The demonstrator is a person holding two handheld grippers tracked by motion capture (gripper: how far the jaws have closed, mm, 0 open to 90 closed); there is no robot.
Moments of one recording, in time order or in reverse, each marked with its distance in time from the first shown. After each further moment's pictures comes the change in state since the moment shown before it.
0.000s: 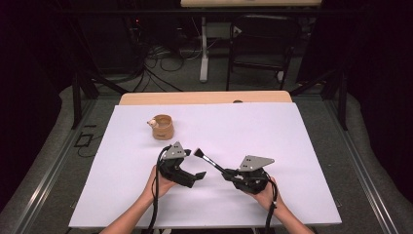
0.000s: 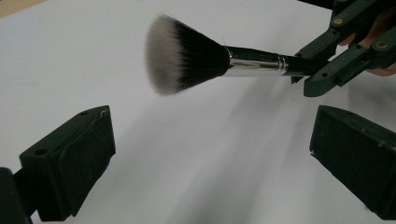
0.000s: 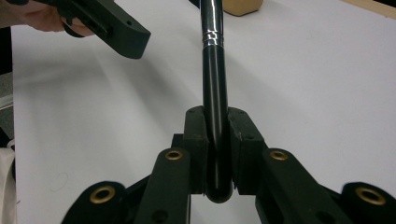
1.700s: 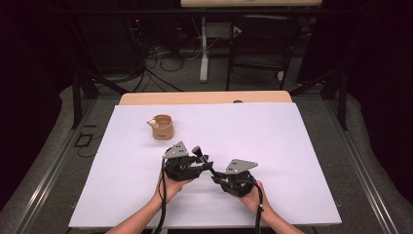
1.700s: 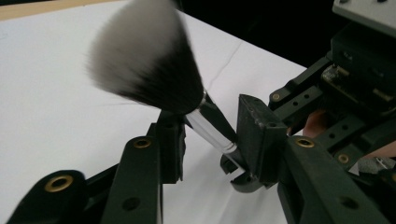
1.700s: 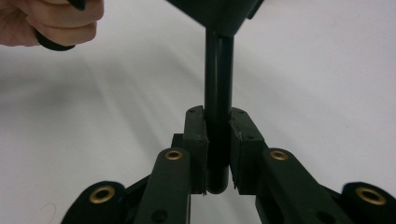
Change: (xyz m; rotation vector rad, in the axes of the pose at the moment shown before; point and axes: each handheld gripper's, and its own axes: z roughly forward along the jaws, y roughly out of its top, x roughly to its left) left arm -0.011 0.004 0.008 -0.160 -0.094 -0.112; right arm 0.020 -0.002 0.036 0.034 -0.033 0.019
